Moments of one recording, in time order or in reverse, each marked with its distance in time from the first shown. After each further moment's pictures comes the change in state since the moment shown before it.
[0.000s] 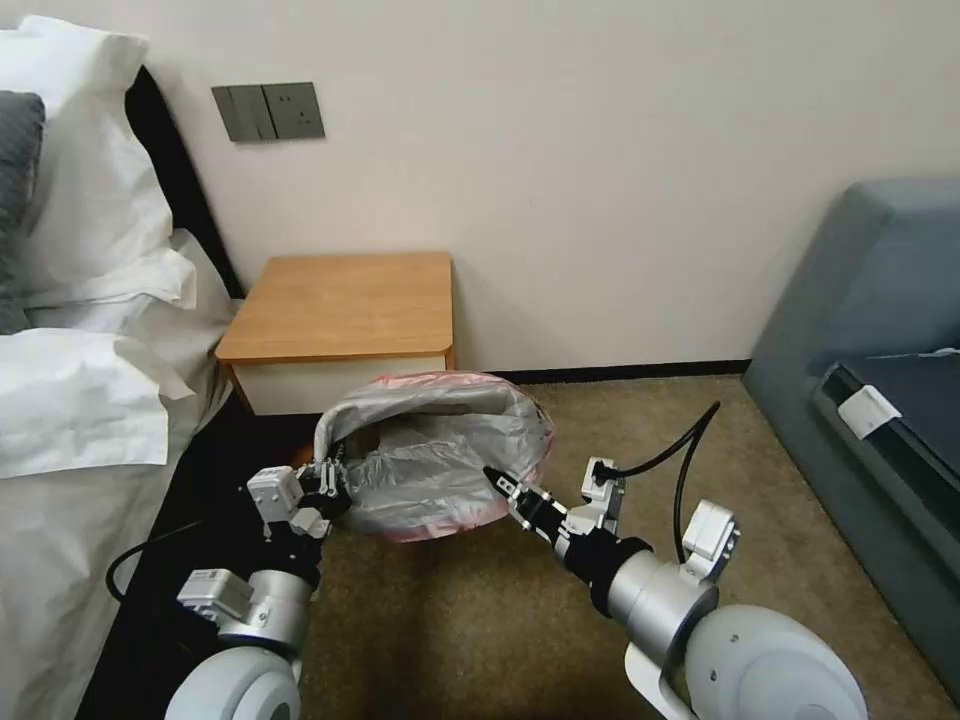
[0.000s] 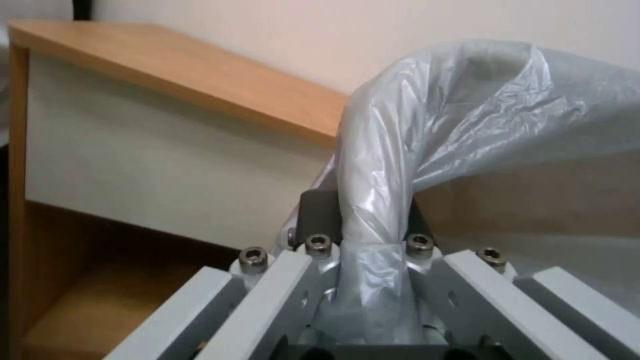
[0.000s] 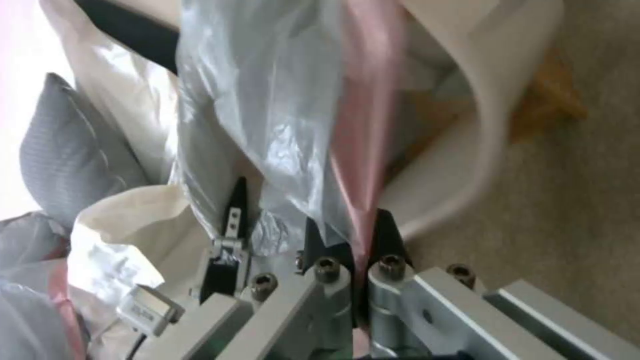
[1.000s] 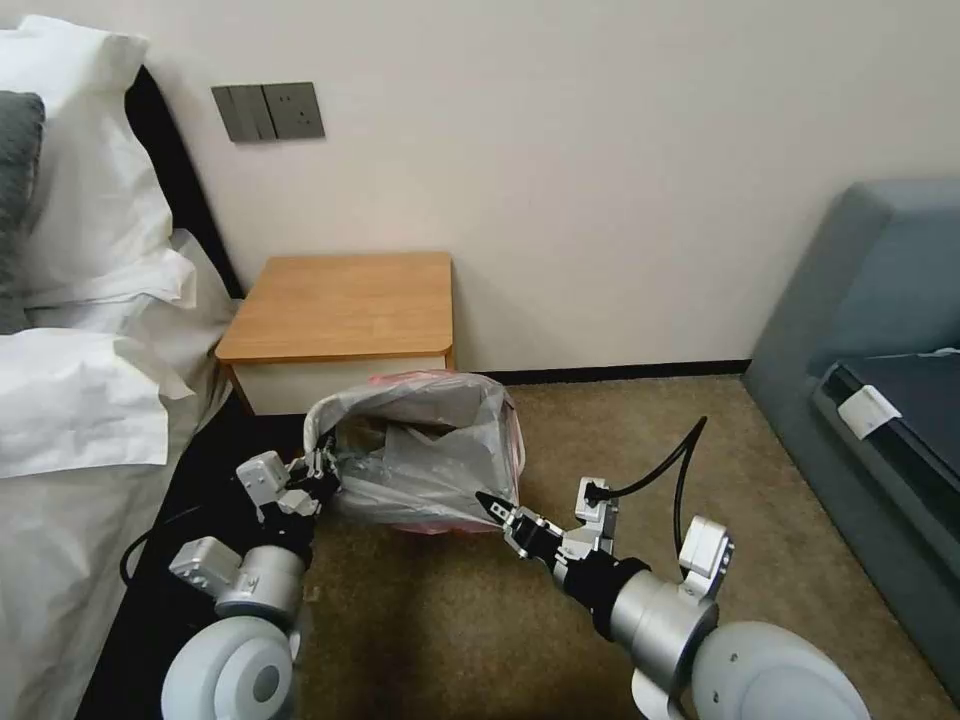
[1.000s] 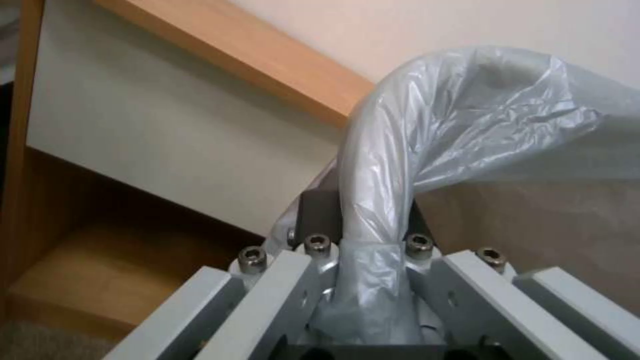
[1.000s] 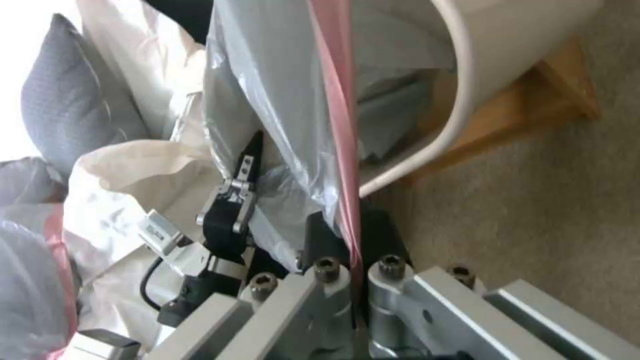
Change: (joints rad) left arm -0.069 0.009 -0.026 0.027 -0.172 0.081 -0.068; right arm -0.014 -0.051 0.000 0.000 -0.050 -0.073 -0.092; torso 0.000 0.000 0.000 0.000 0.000
